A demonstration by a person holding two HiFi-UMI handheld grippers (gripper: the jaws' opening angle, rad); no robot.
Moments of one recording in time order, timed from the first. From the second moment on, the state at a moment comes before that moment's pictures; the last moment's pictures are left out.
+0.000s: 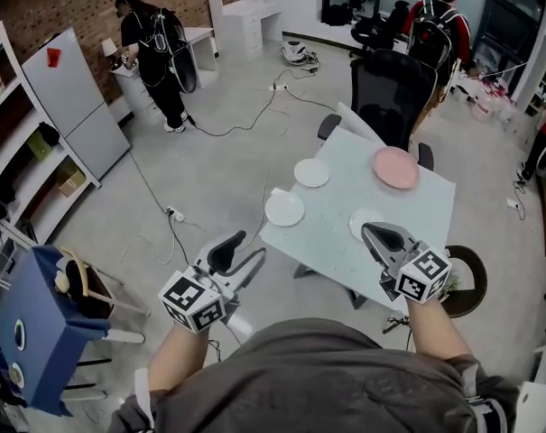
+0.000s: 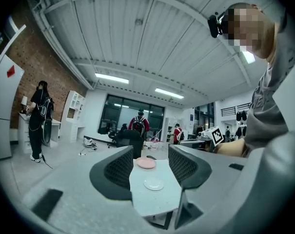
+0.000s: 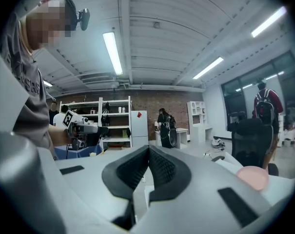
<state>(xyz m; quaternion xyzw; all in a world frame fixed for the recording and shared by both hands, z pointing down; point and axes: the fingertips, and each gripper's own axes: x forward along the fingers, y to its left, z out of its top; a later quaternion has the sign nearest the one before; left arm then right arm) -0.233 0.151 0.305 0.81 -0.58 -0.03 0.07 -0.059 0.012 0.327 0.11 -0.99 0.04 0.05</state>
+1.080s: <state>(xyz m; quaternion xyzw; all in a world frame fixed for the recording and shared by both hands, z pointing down) -0.296 -0.026 0.376 0.74 -0.65 -0.04 0.16 -0.148 -0.177 0.367 0.00 -1.00 0.03 0.06</state>
